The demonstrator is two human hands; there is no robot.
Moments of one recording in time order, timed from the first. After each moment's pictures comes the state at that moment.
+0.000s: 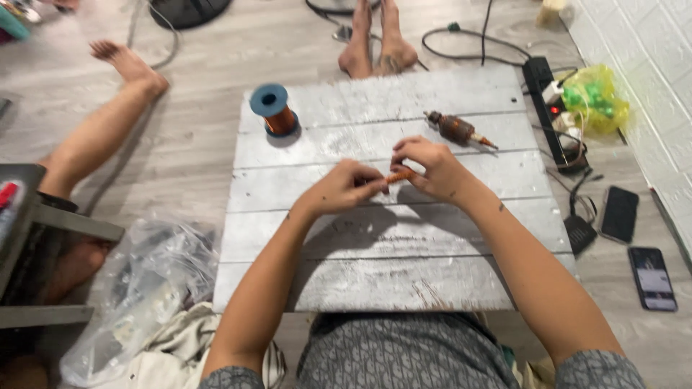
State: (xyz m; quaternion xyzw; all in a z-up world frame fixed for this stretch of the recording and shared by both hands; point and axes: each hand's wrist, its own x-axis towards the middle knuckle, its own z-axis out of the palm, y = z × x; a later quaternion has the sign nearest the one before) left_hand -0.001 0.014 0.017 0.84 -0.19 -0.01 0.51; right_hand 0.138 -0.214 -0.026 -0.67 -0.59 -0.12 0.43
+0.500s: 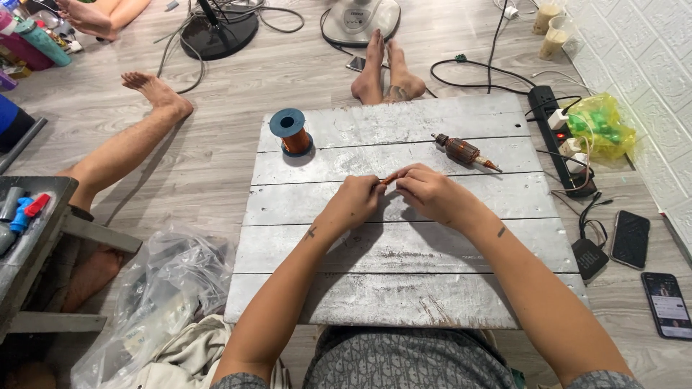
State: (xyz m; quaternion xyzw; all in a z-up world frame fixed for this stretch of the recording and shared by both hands) left_hand 0.026 0.016 -0.036 0.95 0.02 0.03 0.31; right_hand 0.108 -0.207 -0.009 -0.65 -0.64 -0.21 0.34
